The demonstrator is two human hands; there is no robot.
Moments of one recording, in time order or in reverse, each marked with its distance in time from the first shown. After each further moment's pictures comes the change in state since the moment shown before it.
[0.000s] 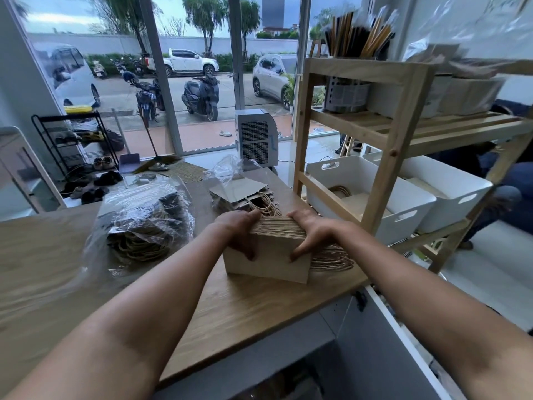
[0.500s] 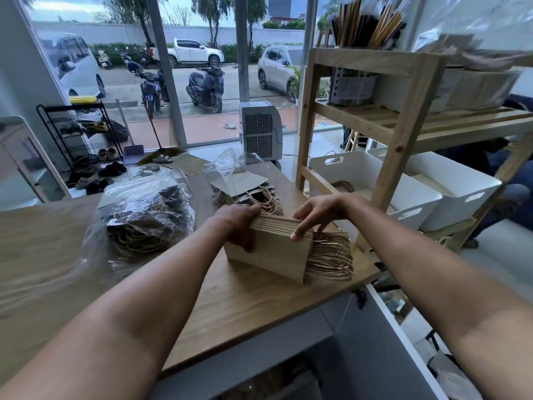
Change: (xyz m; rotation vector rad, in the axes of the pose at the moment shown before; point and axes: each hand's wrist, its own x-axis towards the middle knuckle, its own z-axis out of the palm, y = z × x) left_hand 0.003 0.002 0.000 0.039 0.007 -0.012; right_hand 0.005 0.010 -0.038 0.311 -0.263 0.005
